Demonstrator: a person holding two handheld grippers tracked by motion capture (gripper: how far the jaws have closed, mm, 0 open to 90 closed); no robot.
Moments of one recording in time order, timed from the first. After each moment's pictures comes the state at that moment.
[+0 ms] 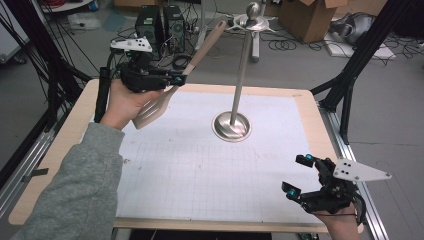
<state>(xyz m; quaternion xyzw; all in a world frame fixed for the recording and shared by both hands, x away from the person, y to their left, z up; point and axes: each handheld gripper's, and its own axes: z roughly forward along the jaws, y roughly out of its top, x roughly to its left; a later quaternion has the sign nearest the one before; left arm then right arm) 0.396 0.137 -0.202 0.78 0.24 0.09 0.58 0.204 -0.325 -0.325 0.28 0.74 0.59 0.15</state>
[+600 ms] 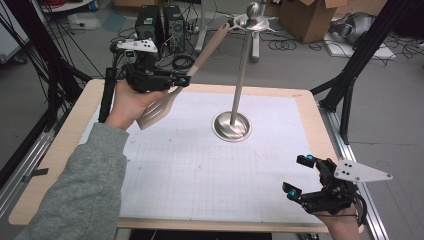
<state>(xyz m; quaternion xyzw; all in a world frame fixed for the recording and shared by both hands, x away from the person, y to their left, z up) 0.400 0.127 -0.208 0.78 0.24 0.08 0.58 0.203 -0.327 -0.325 0.28 0.74 0.59 0.15</state>
